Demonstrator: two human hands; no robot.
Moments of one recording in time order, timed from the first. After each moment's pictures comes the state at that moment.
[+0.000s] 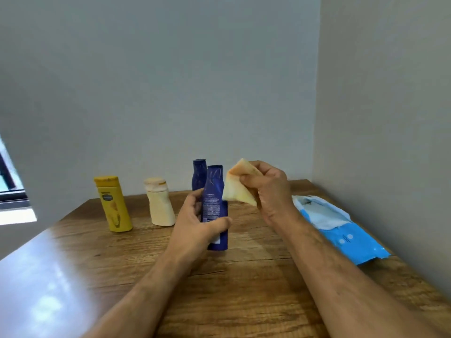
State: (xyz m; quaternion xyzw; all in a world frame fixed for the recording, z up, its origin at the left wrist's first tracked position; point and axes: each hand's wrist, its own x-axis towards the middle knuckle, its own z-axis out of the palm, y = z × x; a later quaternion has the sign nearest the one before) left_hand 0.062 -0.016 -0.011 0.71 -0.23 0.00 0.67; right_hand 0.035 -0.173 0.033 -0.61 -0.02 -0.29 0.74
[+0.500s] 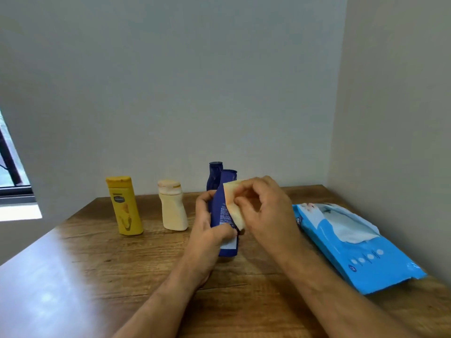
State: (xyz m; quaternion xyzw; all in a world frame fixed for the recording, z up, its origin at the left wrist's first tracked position) left_hand 0.085 -0.009 -0.024 0.58 -0.28 -0.05 0.76; right_hand 0.033 -0.136 0.012 -0.84 -0.04 -0.42 0.33
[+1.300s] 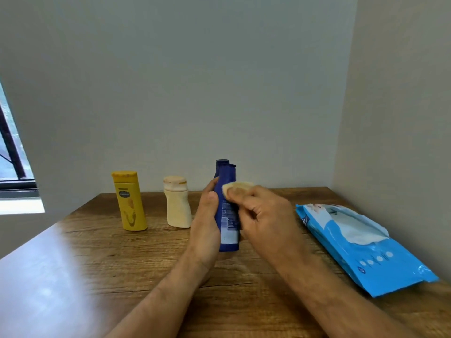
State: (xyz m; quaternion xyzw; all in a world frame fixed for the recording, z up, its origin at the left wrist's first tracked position) left_hand 0.087 -0.011 -0.019 0.51 -0.29 -0.03 0.81; right_hand 0.031 -0.125 0.003 -0.85 -0.13 -0.42 0.29
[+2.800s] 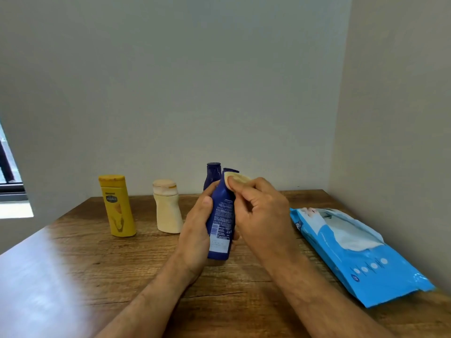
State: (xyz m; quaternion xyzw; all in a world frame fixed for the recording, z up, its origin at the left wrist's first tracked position) left_hand 0.100 -0.014 -0.020 0.55 -0.31 -0.04 0.78; right_hand 0.044 -0.130 0.009 -0.81 -0.07 -0.49 0.30
